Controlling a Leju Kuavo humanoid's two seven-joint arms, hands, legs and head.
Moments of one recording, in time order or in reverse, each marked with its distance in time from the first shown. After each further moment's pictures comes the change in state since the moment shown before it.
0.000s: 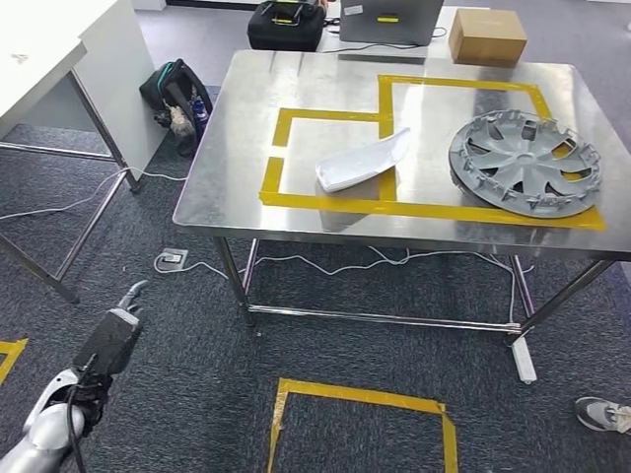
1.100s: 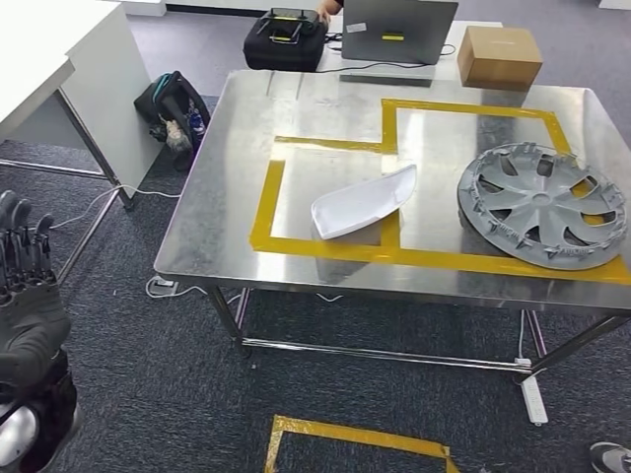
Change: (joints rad) left arm 0.048 -0.062 0.086 -0.587 0.199 0.074 -0.548; right arm -0.020 -0.001 0.018 -0.007 0.090 -0.013 0.021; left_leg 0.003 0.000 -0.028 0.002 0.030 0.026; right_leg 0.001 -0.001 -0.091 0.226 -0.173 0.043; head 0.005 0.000
